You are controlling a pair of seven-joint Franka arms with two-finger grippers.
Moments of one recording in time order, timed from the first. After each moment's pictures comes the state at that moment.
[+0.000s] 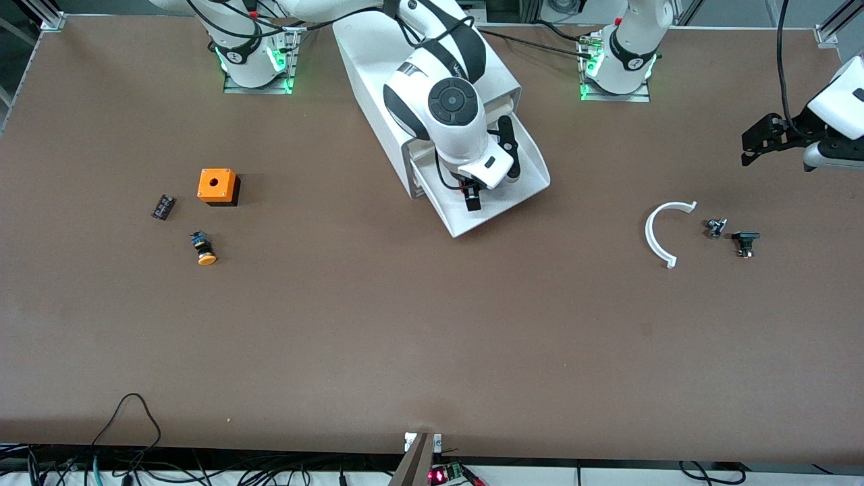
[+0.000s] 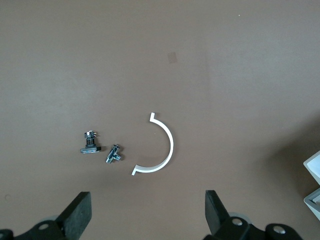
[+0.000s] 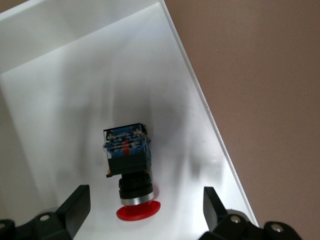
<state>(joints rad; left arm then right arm) 0.25 -0.14 -0.21 -1.82 0.03 1.72 0.17 0.87 0.75 0.00 -1.17 0.19 1.96 -0.89</state>
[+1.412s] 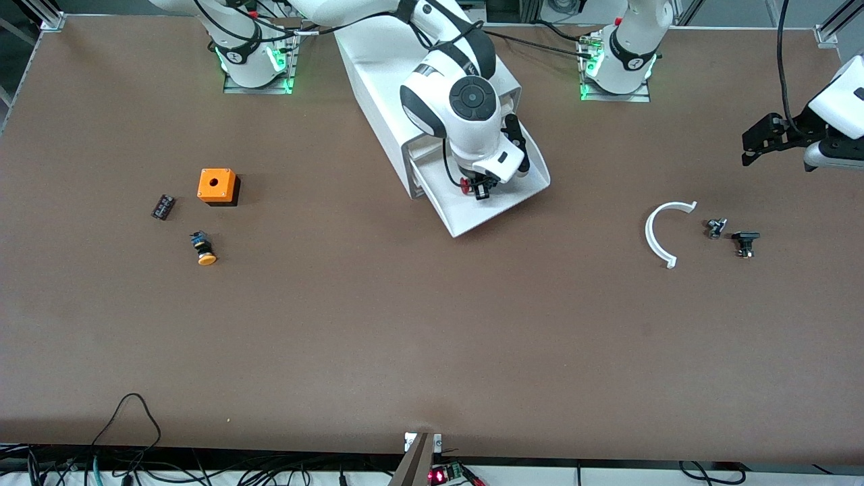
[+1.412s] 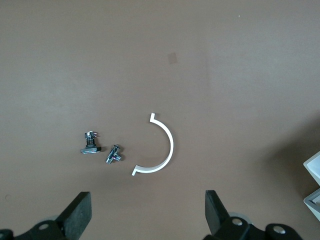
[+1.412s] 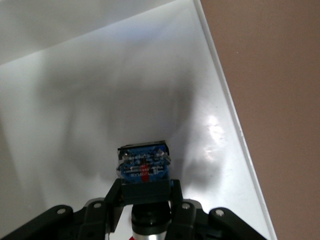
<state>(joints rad) 0.25 -0.14 -0.21 -1.82 0.03 1.72 0.17 0.92 0.79 0.00 -1.16 0.14 1.98 -0.90</state>
